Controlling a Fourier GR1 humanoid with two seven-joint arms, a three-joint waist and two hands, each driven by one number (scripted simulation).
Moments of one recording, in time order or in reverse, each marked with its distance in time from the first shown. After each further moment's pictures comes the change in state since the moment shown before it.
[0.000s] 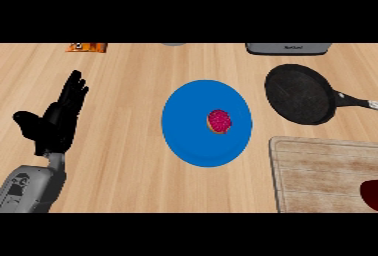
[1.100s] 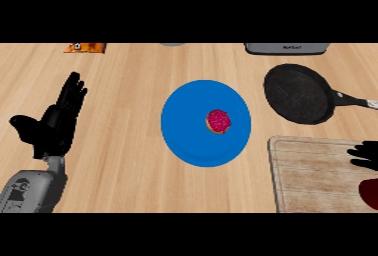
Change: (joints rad) left arm 0.027 -0.062 0.067 -0.045 -0.077 -0.047 0.027; right arm -0.030 0.216 0.001 0.027 0.386 -0.019 0.065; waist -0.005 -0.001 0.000
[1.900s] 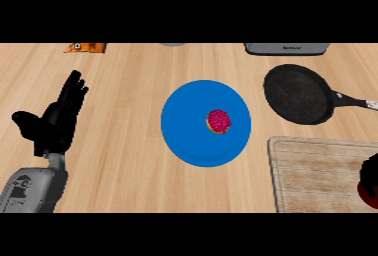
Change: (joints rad) left arm -0.016 -0.027 0.039 0.017 -0.034 -0.039 0.012; right arm -0.032 0.092 0.030 0.044 0.163 -0.039 -0.074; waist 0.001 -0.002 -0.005
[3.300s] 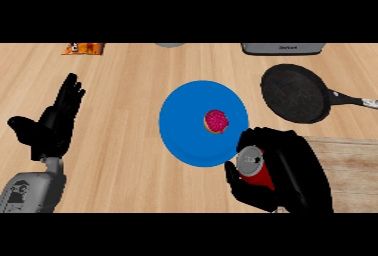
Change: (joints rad) left arm 0.029 -0.014 0.020 -0.027 -0.021 -0.003 0.001; right arm -0.032 0.921 0.113 -0.723 0.182 0.007 1.321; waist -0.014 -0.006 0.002
